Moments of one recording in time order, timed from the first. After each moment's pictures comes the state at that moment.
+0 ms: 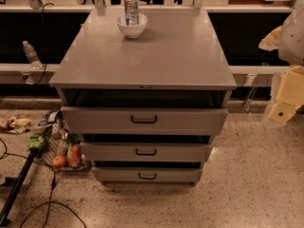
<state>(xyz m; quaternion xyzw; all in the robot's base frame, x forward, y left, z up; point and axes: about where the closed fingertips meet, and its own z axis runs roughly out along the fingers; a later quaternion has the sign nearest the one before) 0.438 -0.217 0.976 -0.60 0.78 -0.03 0.16</state>
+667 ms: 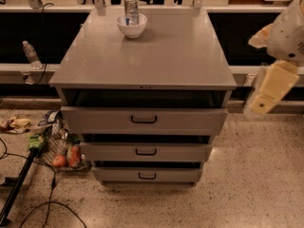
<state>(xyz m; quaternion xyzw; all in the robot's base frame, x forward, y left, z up) 0.462 -0.197 0.972 -0.59 0.78 0.01 0.21</state>
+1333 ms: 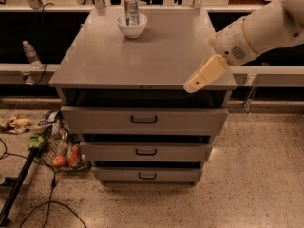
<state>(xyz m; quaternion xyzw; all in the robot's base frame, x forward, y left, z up) 0.574 -0.117 0.927 -0.52 0.76 0.15 0.36</state>
